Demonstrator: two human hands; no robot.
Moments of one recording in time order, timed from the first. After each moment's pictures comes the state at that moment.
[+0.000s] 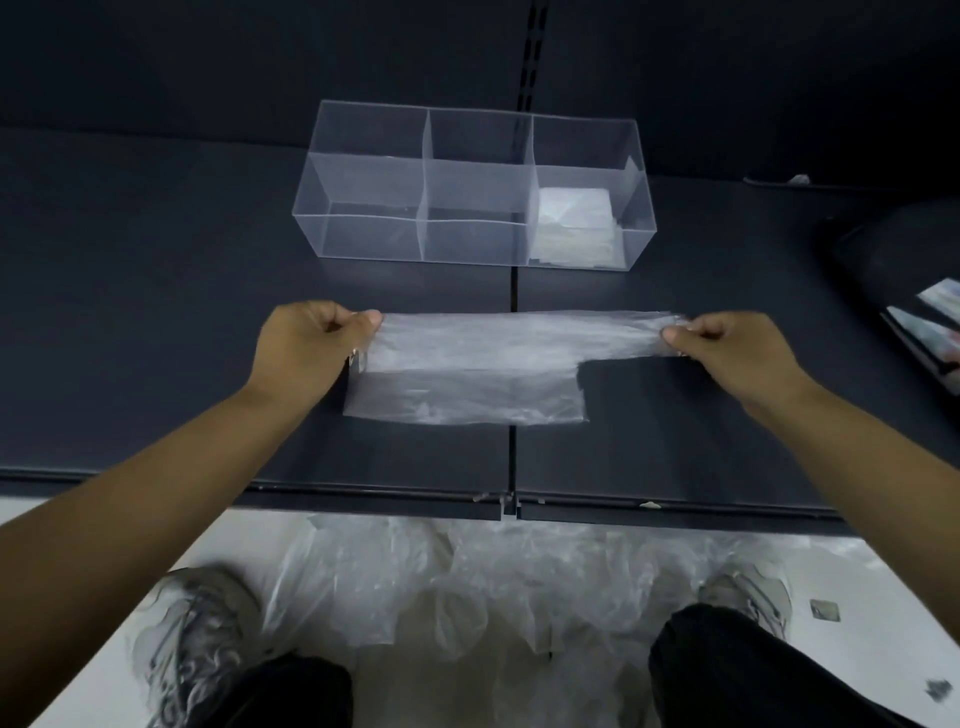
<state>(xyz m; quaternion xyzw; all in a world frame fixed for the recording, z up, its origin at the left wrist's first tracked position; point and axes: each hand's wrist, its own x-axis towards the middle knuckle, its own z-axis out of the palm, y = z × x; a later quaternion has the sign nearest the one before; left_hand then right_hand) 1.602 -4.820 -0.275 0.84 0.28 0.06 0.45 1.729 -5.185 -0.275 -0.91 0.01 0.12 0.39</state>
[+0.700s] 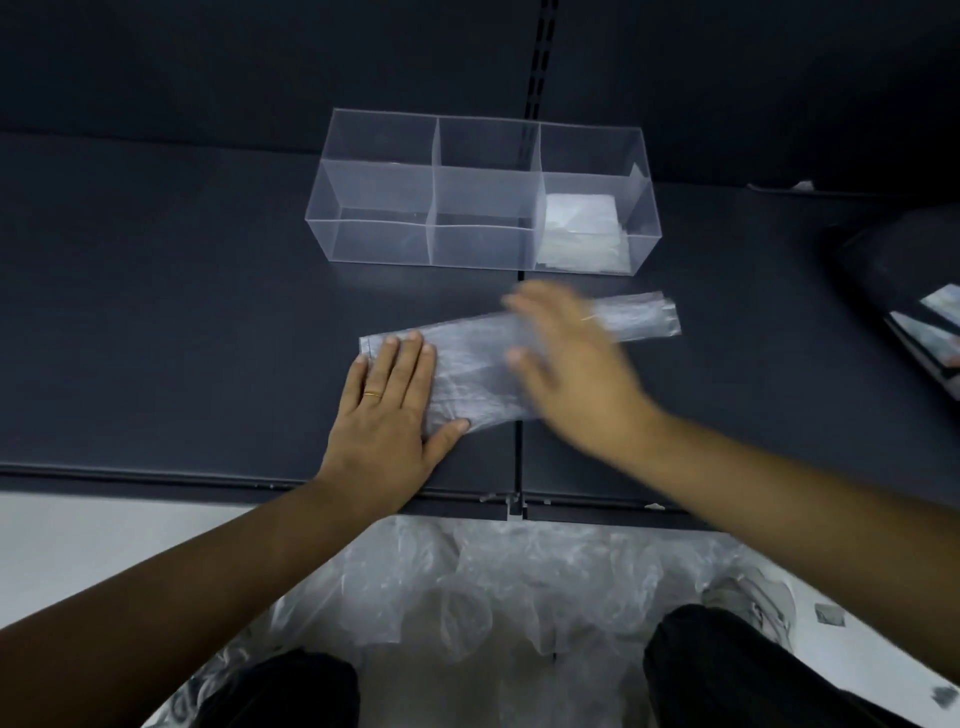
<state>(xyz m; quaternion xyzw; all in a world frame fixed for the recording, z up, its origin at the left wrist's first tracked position) 1.555 -4.883 -0.298 1.00 0.04 -0.06 0.04 1.659 -5.065 -0.251 -0.90 -0.34 0.01 0.28</state>
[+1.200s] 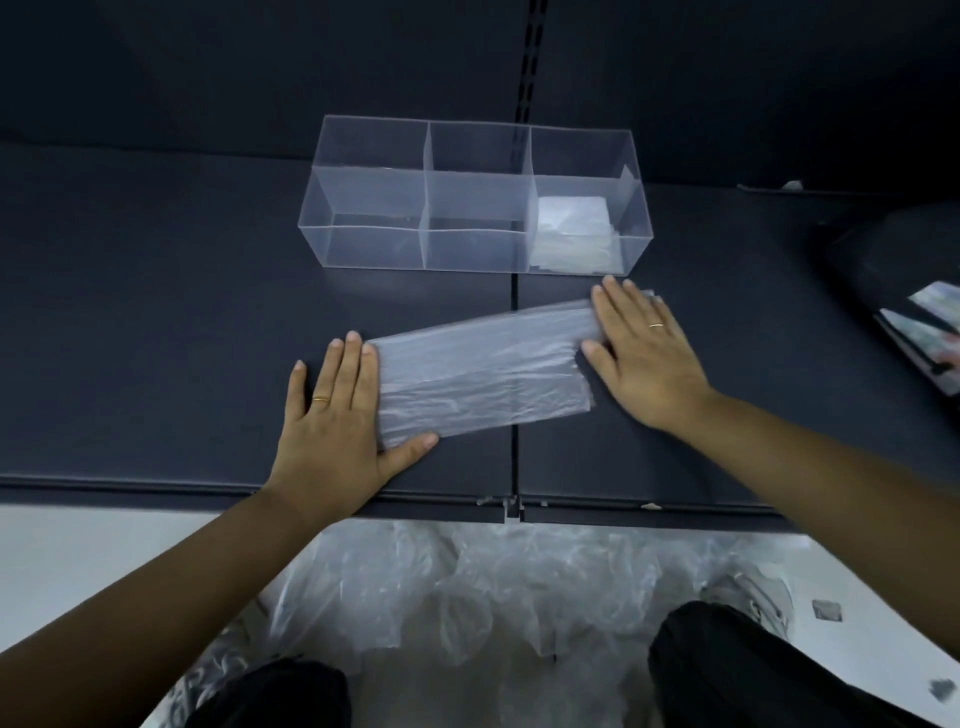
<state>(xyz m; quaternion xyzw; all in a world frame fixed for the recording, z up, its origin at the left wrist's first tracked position) 1.544 -4.856 -0.291 0.99 0.08 -0.09 0.02 1.718 -5.133 -0.304 -0.96 -0.27 0.08 0.02</state>
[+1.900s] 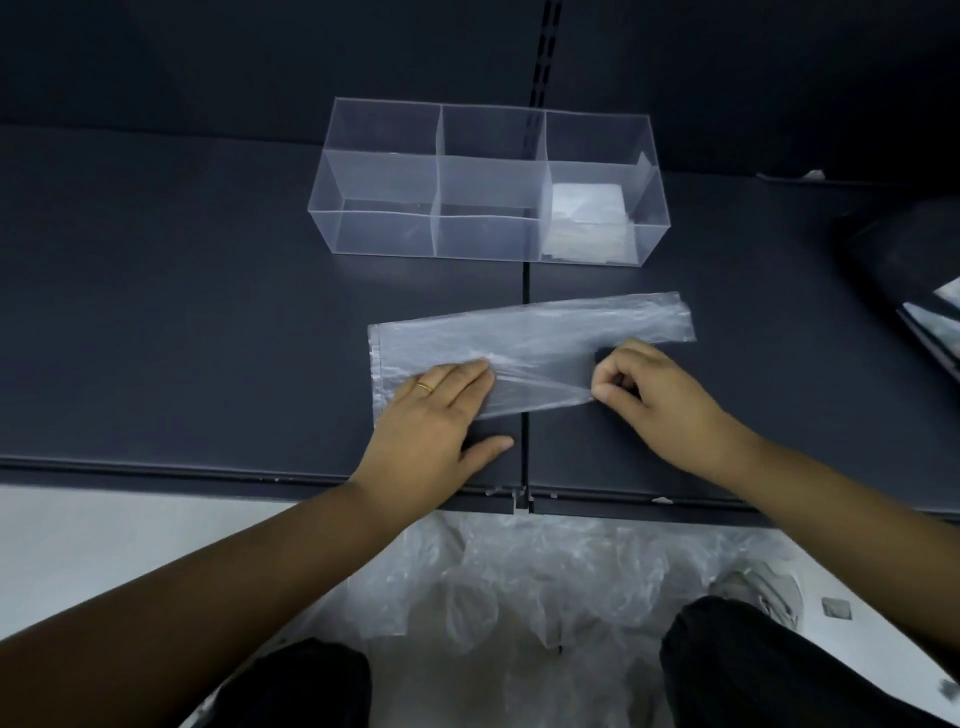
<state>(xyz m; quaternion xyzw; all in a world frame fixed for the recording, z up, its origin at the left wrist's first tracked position) 1.557 -4.907 -0.280 0.99 -0.08 0.02 0.14 1.666 -5.135 -0.267 -0.90 -0.28 0.17 0.30</state>
